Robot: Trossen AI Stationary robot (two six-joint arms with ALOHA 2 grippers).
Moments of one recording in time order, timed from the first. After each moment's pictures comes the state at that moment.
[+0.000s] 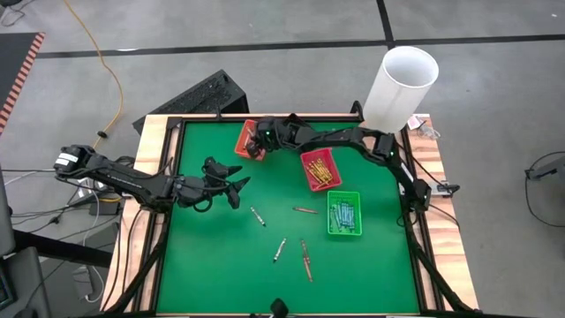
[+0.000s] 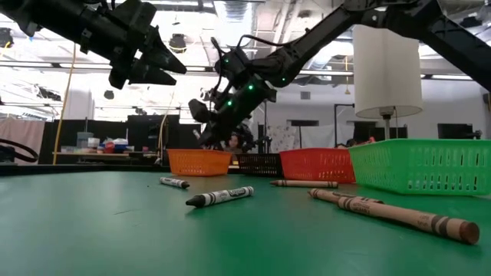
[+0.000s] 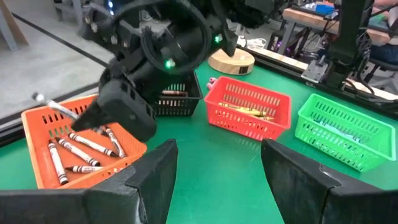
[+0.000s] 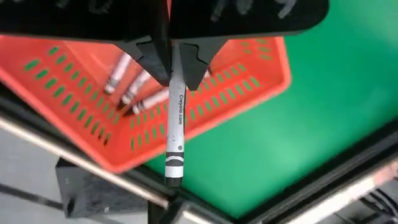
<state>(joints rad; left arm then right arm) -0.18 1.01 0.42 0.35 -0.74 -0.34 -0.36 2.22 1.70 0.00 0.13 0.39</state>
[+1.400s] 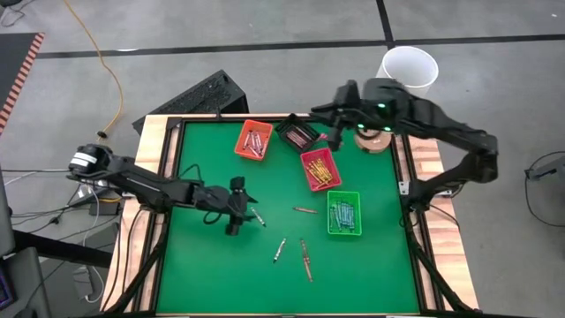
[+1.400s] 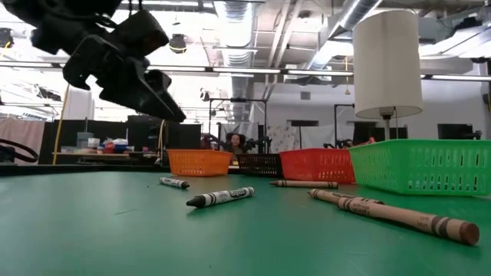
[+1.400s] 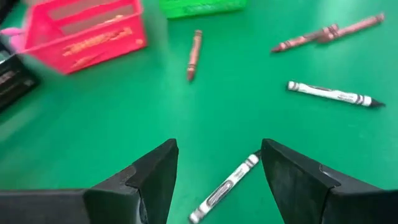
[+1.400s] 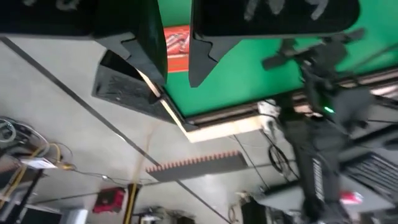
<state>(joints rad) -0.18 1.26 0.50 0.23 -0.18 0.04 -0.23 1.30 1.70 -0.66 0.13 0.05</state>
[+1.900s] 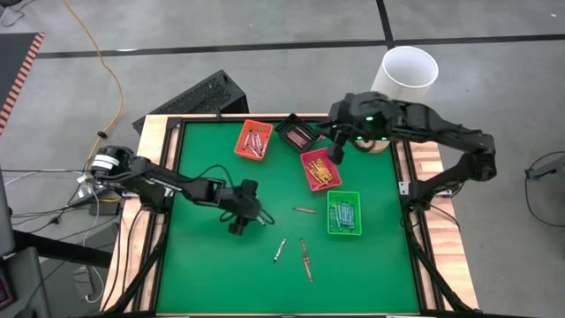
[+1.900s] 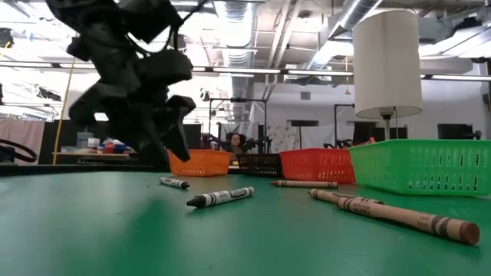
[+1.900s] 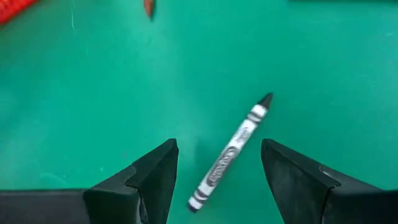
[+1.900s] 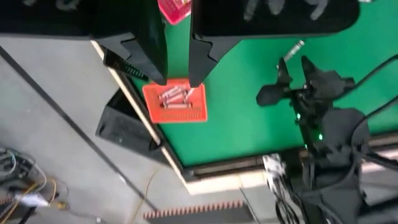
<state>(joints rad) -0.10 1.51 0.68 0.00 -0.06 0.23 -0.16 1.30 1.70 -0.88 0.21 0.05</state>
